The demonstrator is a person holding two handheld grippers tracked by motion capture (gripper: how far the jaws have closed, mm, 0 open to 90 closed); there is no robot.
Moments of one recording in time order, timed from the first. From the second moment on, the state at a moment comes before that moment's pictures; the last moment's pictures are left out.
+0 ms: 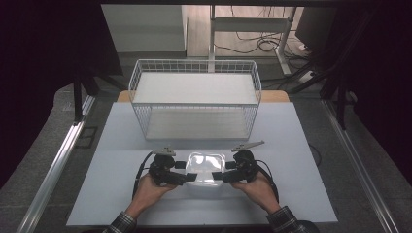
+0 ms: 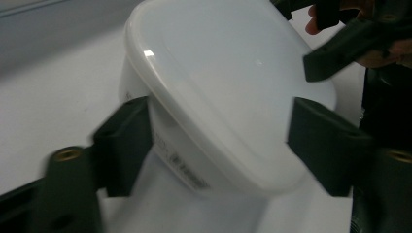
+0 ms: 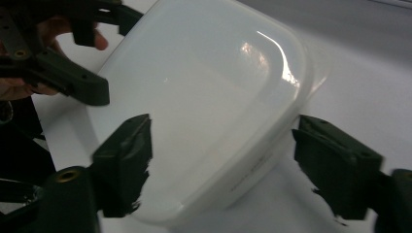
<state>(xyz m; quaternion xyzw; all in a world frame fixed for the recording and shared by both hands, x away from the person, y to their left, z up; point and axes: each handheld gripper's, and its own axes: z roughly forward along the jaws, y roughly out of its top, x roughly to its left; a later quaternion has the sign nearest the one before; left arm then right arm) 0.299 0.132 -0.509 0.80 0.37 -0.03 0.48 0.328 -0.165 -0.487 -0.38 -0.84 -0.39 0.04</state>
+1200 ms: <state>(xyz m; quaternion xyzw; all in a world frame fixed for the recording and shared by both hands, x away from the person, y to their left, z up) 0.279 0.144 -0.467 0.76 0.41 0.07 0.51 0.306 -0.169 -0.445 -0.38 -0.81 -0.45 -0.08</state>
